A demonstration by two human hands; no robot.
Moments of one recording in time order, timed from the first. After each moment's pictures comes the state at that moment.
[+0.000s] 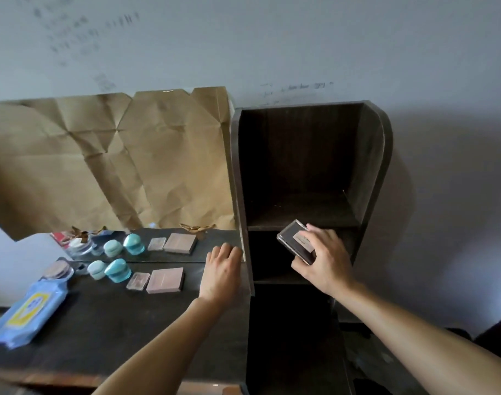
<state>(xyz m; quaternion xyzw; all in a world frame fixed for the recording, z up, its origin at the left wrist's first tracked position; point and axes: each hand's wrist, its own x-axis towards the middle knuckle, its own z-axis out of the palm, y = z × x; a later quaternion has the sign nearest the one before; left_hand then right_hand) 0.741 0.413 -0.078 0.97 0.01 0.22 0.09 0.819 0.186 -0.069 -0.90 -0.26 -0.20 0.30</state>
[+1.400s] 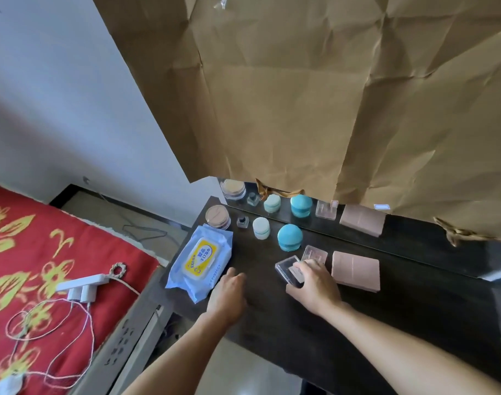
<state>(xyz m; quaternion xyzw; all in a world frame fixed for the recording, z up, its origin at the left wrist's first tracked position) 0.608 0.894 -0.202 0.93 0.29 -0.14 0.18 0.743 0.732 -0.232 -0.90 -0.31 0.19 0.23</state>
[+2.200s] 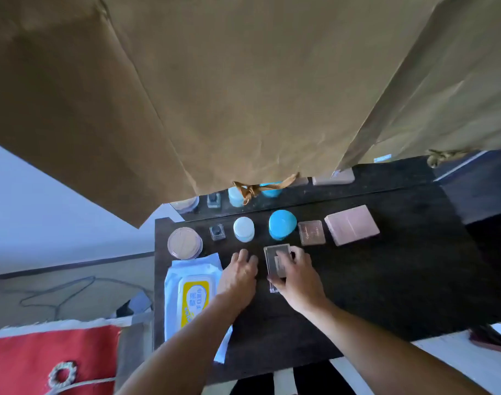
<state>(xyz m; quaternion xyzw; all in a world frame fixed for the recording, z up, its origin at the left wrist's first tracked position) 0.697 1.001 -0.291 0.98 -0.06 -0.17 0.14 0.700 0.842 -0.287 -0.97 -0.07 0.14 0.17</state>
